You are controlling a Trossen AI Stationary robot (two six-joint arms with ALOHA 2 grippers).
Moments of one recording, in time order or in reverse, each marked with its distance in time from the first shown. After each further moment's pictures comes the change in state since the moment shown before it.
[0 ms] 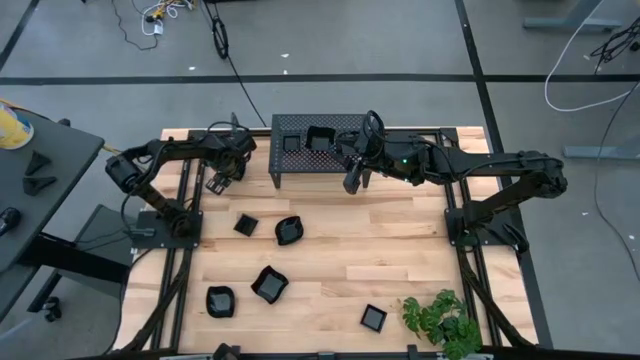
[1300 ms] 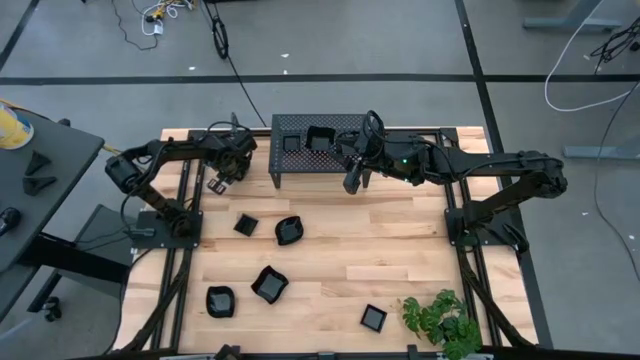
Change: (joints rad) left arm -0.012 -0.005 0.000 0.022 0.030 0.013; right arm 0.000 0.000 0.000 -0.002 0.000 0.001
